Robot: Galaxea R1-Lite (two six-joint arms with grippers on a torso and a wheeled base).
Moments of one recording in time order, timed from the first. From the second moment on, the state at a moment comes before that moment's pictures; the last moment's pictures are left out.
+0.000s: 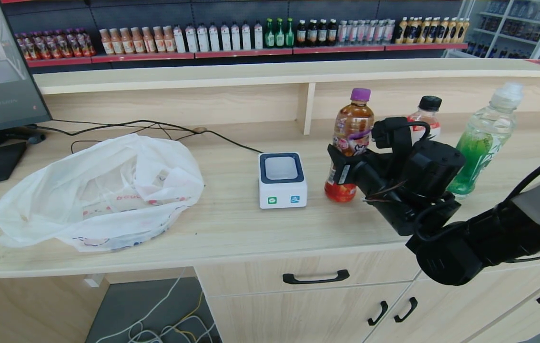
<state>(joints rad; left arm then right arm) 0.00 0.00 0.00 0.00 0.00 0.00 0.50 2.02 -0.94 -1.29 -0.22 -0.02</state>
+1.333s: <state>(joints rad) 0.00 0.00 0.00 0.00 0.00 0.00 0.51 1.55 -0.46 -1.36 -0.22 0.00</state>
